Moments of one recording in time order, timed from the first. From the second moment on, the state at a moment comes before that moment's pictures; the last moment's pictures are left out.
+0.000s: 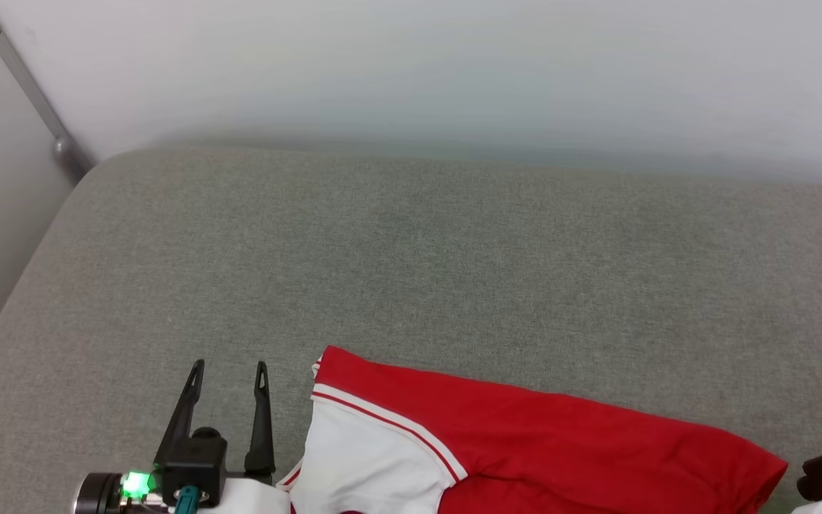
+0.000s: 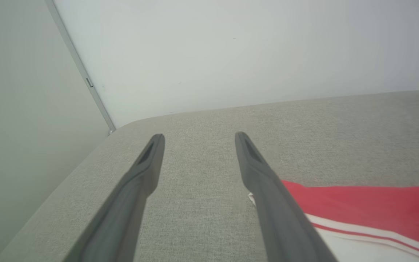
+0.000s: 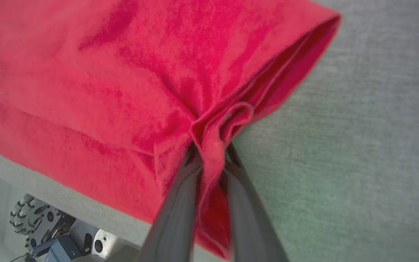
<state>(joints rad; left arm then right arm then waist) -0.04 0.40 -0.47 0.04 -0.33 0.45 -0.26 0.10 -0.53 0.25 0.28 0.80 0.13 0.41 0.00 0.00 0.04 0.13</state>
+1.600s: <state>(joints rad) 0.11 0.18 -0.23 0.06 -0.05 0.22 -0.26 -0.13 -0.63 0.56 -0.14 0.74 0.13 0.63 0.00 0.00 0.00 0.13</state>
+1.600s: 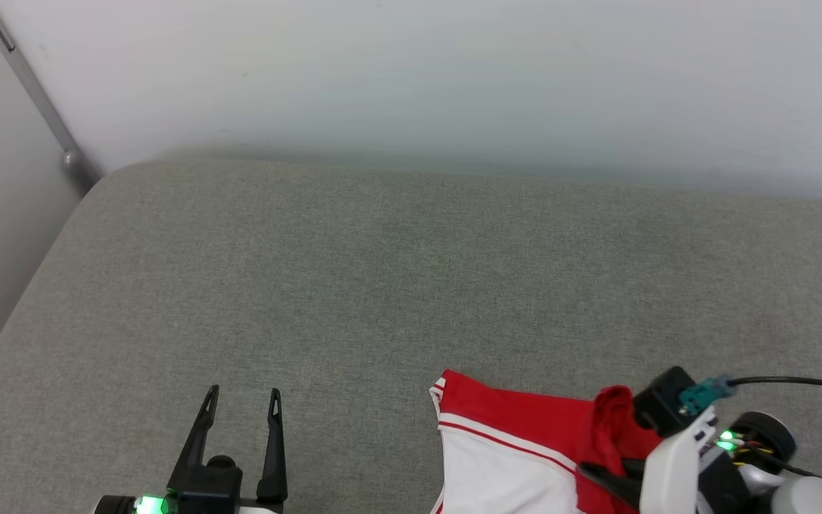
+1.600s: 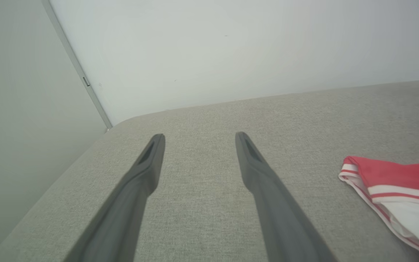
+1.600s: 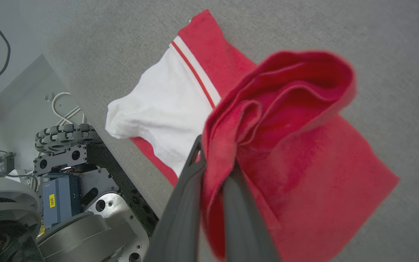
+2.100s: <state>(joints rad) 0.06 0.15 -0.21 0.07 -0.04 0.19 -0.26 -0.41 -0.47 0.92 0.29 0.71 0.13 0.52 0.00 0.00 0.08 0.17</state>
